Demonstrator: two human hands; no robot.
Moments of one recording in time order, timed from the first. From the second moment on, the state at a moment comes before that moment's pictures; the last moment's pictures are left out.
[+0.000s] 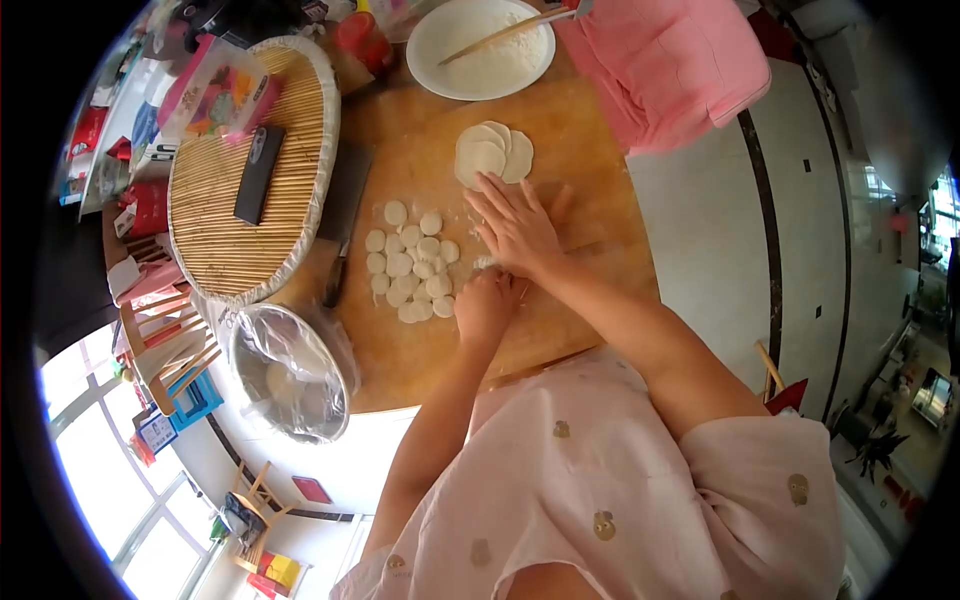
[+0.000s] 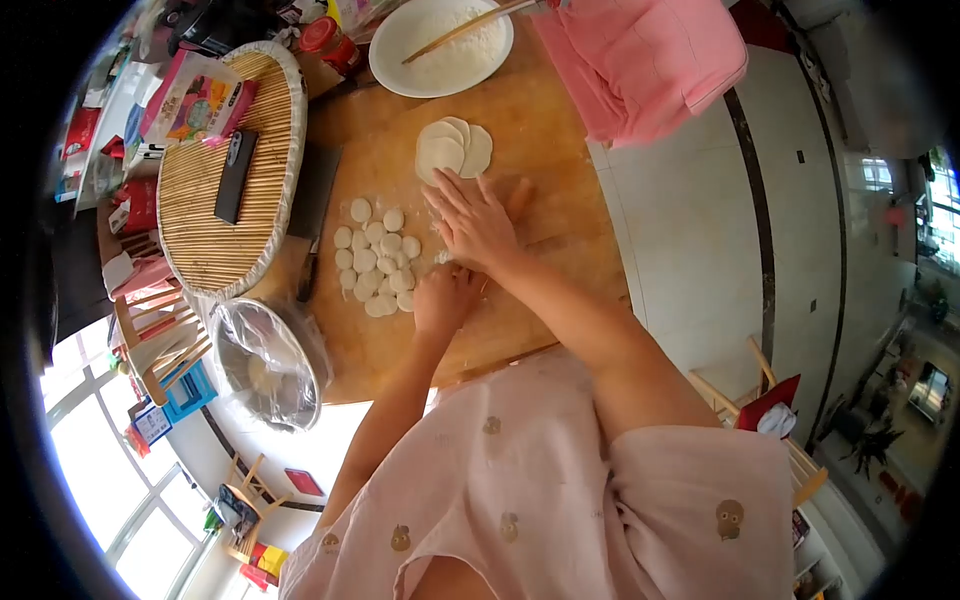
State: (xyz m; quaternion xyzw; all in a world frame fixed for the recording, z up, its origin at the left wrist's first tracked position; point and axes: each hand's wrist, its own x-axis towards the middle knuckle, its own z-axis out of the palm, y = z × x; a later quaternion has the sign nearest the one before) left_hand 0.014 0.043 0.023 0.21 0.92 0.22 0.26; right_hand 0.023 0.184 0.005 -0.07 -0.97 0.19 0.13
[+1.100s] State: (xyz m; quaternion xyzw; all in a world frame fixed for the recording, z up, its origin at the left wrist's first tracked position) left_hand 0.012 0.022 -0.001 0.11 0.85 0.42 0.30; right_hand 0.126 0.212 0.011 -0.03 -0.99 0.16 0.01
